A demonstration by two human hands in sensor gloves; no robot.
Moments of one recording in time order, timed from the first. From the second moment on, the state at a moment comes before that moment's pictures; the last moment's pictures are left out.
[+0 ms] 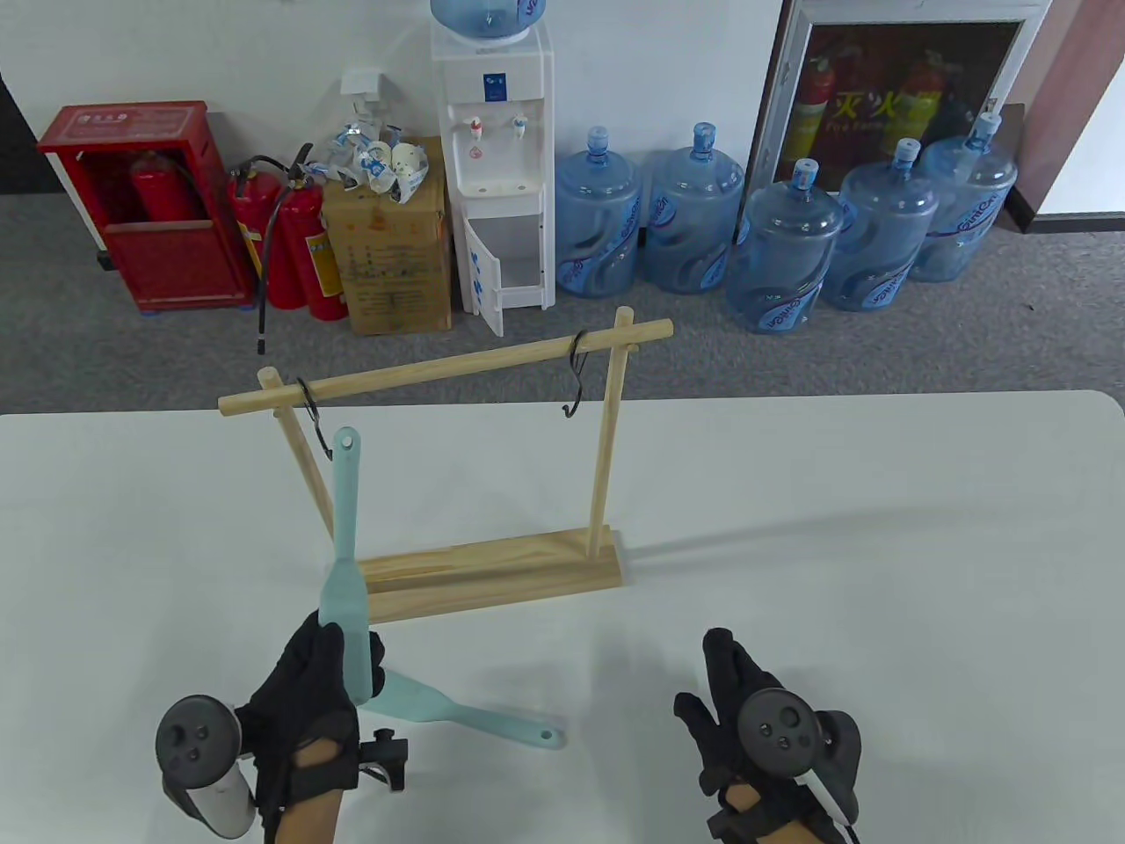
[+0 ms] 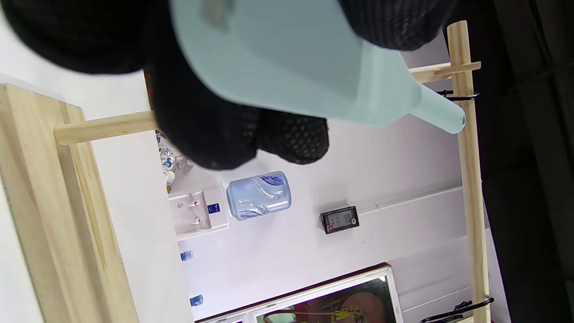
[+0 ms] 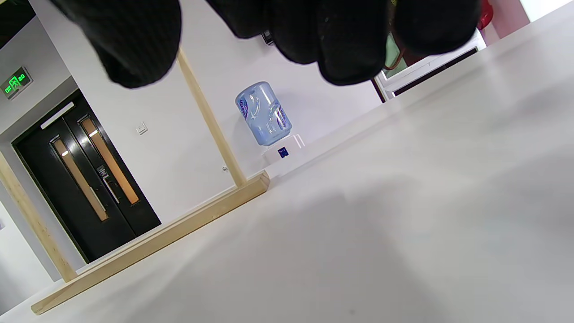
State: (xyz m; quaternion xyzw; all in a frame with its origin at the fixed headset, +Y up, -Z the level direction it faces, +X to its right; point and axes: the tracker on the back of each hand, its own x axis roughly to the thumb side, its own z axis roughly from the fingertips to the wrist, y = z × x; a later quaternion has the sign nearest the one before) left_hand -0.287 -0.712 -0.249 0.20 0.06 0.62 0.75; right_hand 0.172 -0.748 -0.253 0.04 -0.07 0.96 0.27
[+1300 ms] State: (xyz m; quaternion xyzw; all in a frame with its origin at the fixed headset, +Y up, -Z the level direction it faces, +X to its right) left_hand -0.285 -0.756 -0.311 -0.02 0.15 0.59 0.79; right_hand 0.178 -0.749 -0.252 0.06 -0.06 0.95 0.29
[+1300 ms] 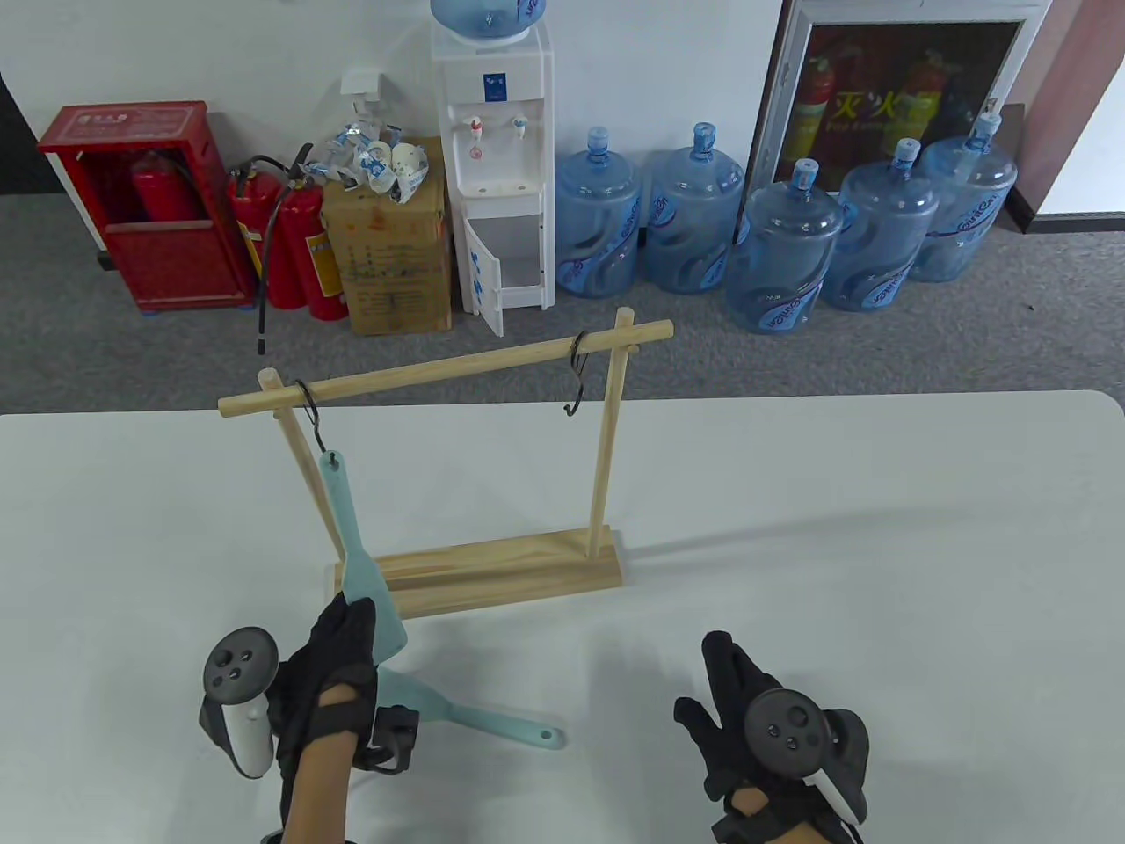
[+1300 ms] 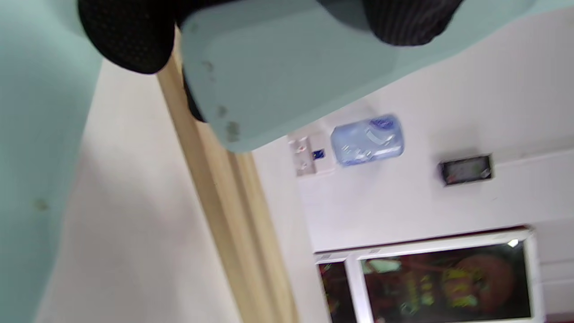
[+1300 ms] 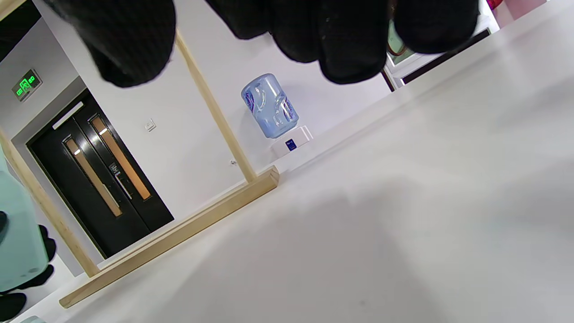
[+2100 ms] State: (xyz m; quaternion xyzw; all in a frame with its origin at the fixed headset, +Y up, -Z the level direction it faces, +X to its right) left_hand -0.251 -0.720 -0.284 0.07 -0.04 0.40 0.91; right_hand 0.178 -0.750 -0.253 0.06 -0.05 0.96 0.28
